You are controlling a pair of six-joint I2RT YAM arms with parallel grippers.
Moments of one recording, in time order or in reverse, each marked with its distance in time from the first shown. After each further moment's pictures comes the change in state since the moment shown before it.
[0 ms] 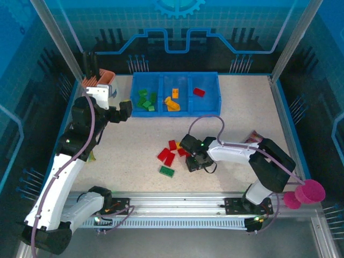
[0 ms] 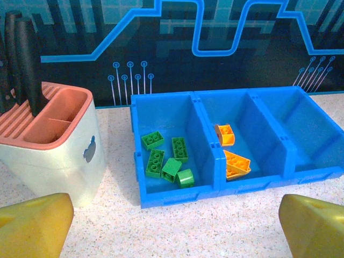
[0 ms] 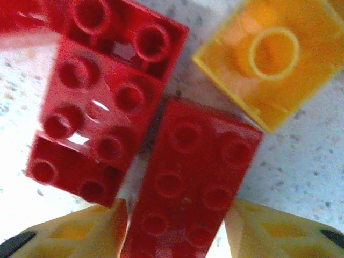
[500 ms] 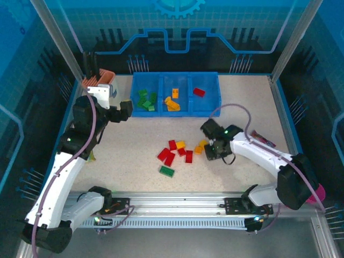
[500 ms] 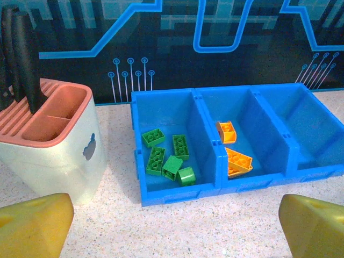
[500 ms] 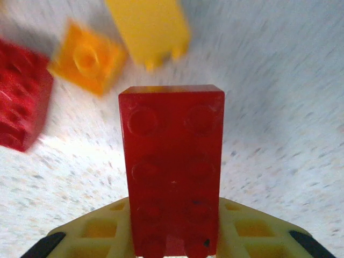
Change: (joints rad) left arm 0.003 0.015 -0.001 0.000 0.000 0.002; right arm -0.257 -0.234 0.117 -0.264 0.004 -0.180
